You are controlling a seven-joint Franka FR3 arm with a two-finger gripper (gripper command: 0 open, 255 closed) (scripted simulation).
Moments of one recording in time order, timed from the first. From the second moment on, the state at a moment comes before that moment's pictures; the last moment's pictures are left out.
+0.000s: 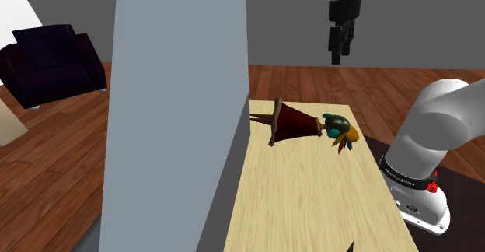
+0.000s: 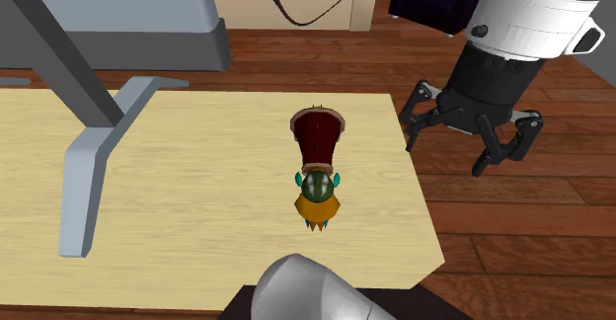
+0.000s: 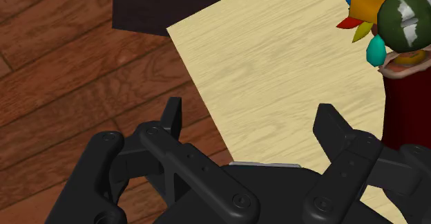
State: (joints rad) arm -0.02 -0.79 0.02 -2.39 0.00 1.44 -0.11
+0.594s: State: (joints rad) arm 0.10 -0.84 0.13 -2.52 0.12 1.55 -0.10
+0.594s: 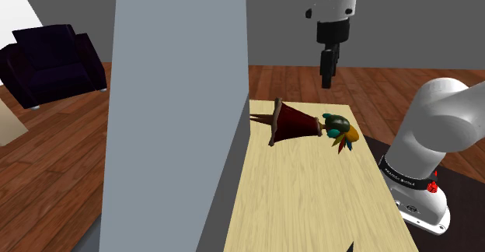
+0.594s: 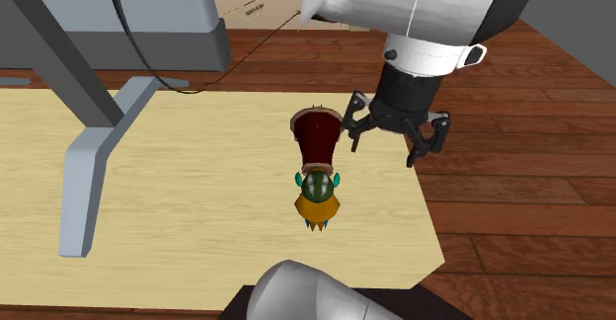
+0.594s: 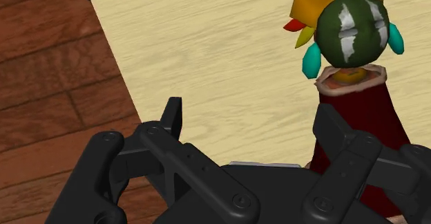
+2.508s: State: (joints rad) arm 0.28 -0.83 0.32 -2.71 0.30 1.82 -0.10
